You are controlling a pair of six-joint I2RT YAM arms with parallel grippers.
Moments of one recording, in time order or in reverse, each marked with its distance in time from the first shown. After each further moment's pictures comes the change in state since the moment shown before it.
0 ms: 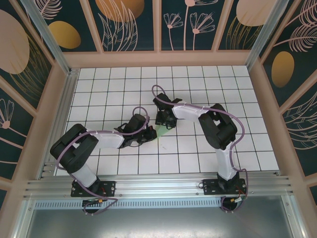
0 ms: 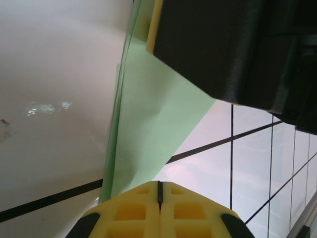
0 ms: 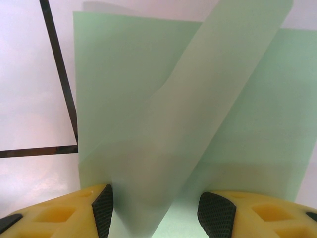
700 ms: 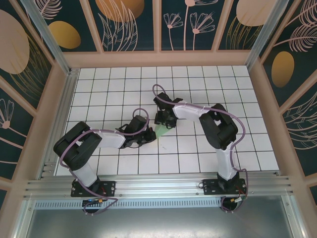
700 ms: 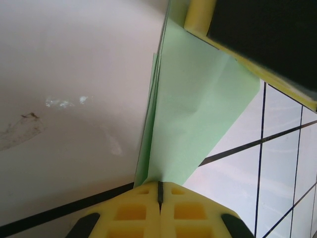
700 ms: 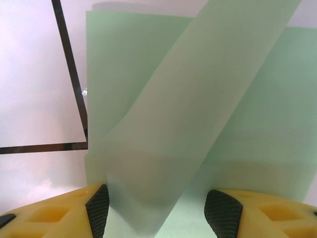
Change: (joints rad) left arm 0.000 0.042 -0.007 0.004 -0.025 0.000; right arm -0.009 -0.017 0.000 0.008 -0.040 -0.002
